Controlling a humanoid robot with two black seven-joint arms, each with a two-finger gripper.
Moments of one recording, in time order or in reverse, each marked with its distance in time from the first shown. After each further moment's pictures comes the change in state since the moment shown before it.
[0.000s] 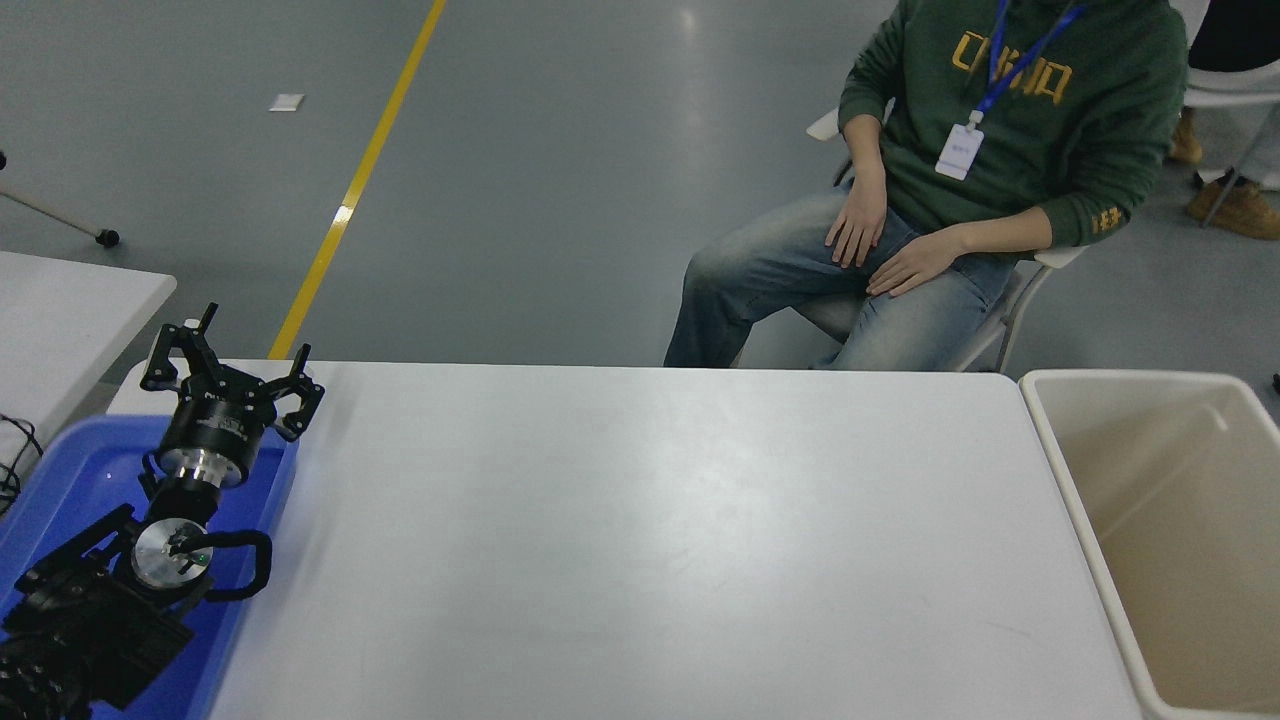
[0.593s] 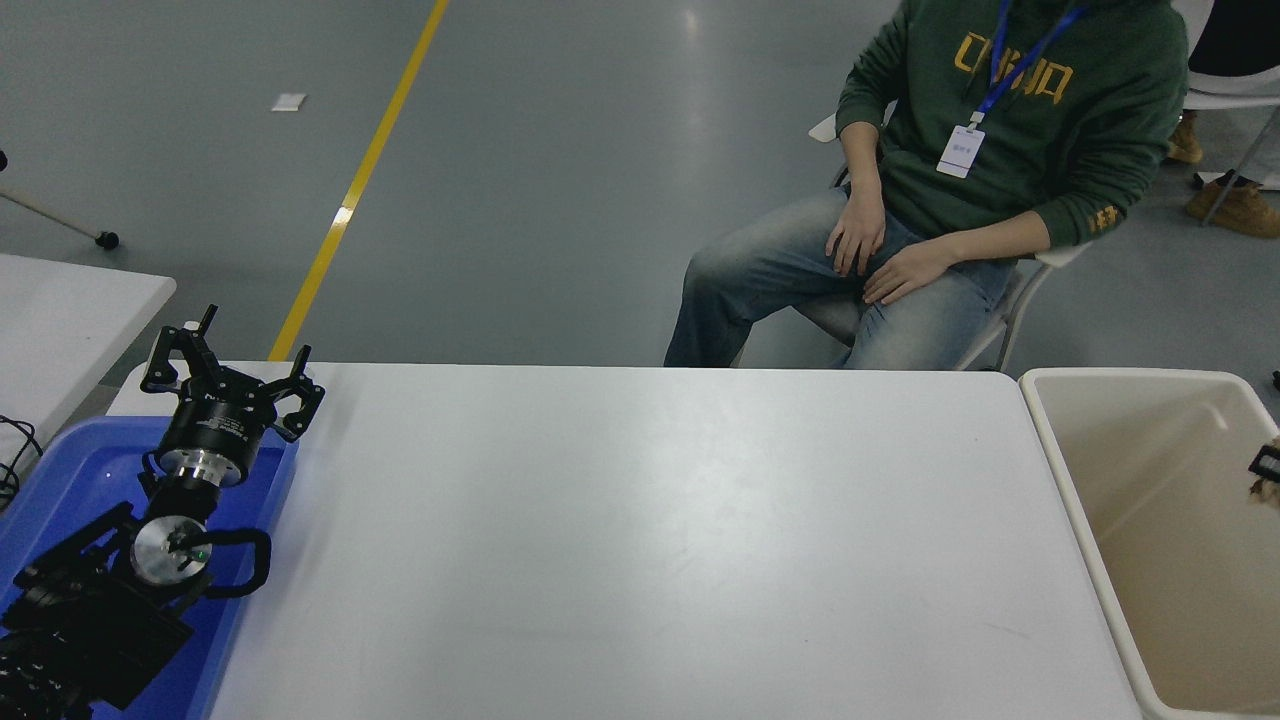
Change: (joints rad) left arm 0.000 0.000 0.000 0.000 0.000 0.000 0.000; right arm -0.249 0.332 0.005 -0.366 0.072 -0.132 0.036
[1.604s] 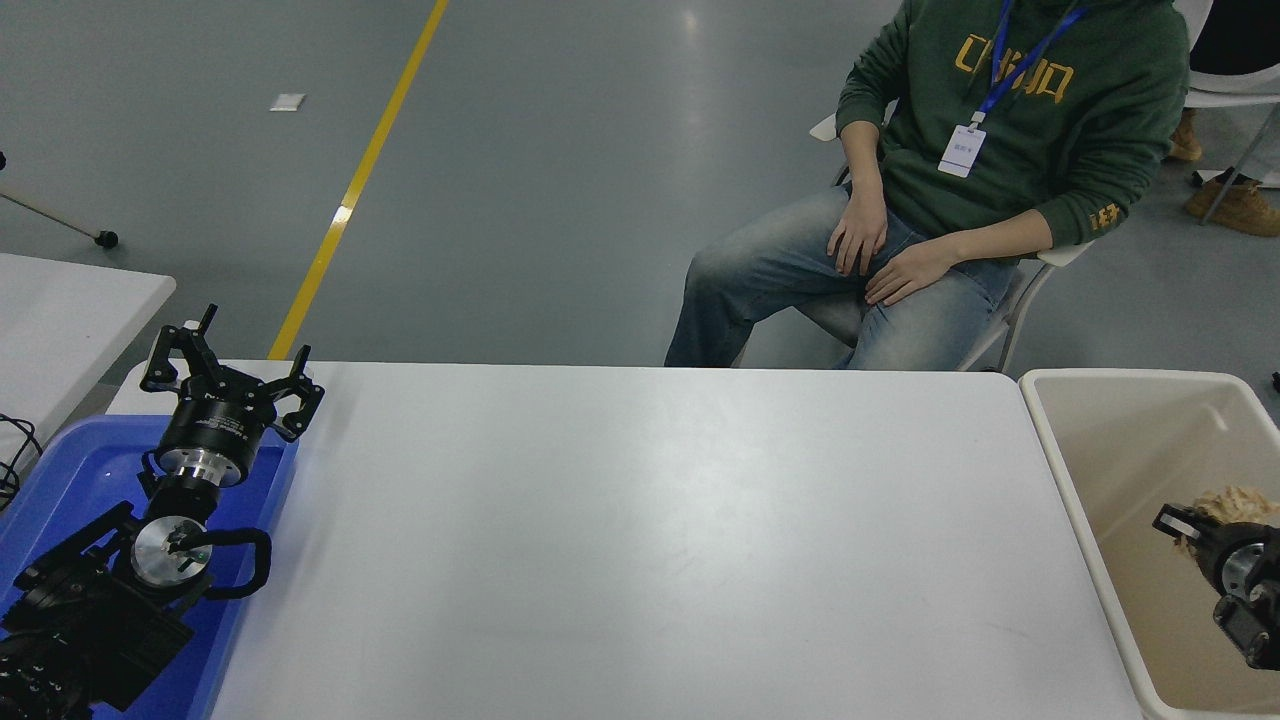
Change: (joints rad) left arm 0.000 0.000 0.000 0.000 0.000 0.000 0.000; right arm -0.131 0.484 -0.017 -0.678 0.103 0.039 0.089
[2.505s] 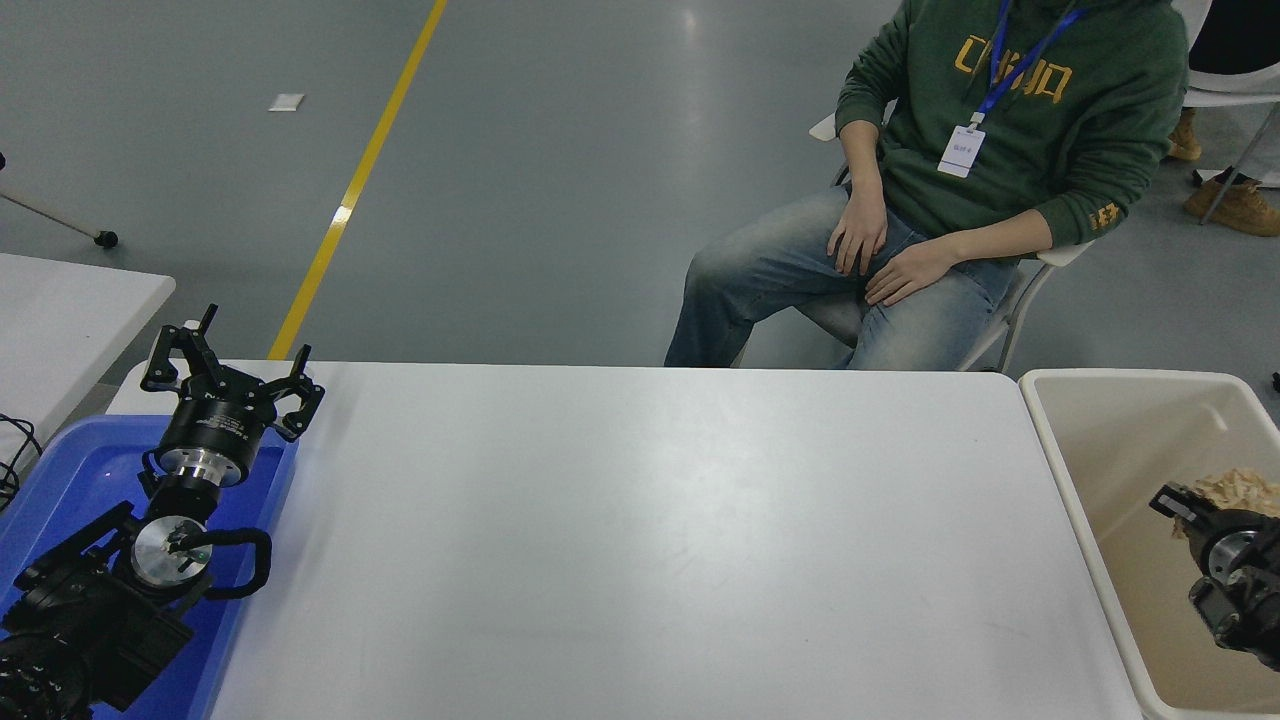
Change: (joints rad) left arm 0.000 0.000 0.000 0.000 0.000 0.000 0.000; right arm 0.016 0.041 -0.004 -0.055 0.122 -0.018 -0.029
